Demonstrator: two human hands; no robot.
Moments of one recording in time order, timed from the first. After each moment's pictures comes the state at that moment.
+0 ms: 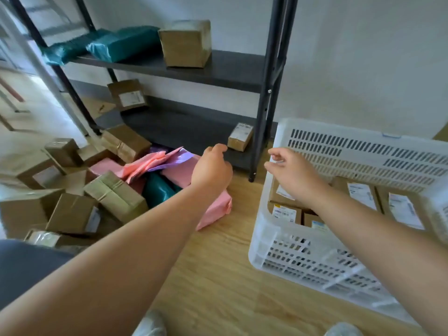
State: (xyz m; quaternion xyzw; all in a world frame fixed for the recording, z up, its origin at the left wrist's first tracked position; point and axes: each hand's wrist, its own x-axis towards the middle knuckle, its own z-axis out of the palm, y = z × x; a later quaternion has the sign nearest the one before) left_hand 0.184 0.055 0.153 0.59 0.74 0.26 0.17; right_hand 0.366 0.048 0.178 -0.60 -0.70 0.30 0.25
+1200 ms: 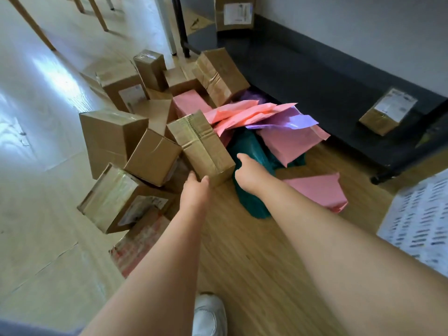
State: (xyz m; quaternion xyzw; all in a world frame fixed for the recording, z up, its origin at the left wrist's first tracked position) left_hand -0.087 0.000 -0.047 0.11 0.86 0.37 0.35; right_hand 0.008 0.099 -0.006 -0.48 -0.78 0.41 -0.06
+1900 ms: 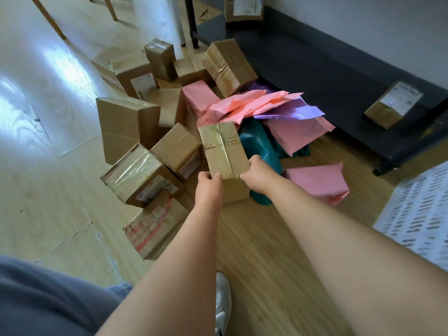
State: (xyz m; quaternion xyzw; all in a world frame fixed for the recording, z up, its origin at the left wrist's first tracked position) left_hand -0.056 -0.025 -0.039 0.05 0.82 0.42 0.37; right_hand 0.016 0.075 -0.025 -0.51 -0.75 0.41 -0.09
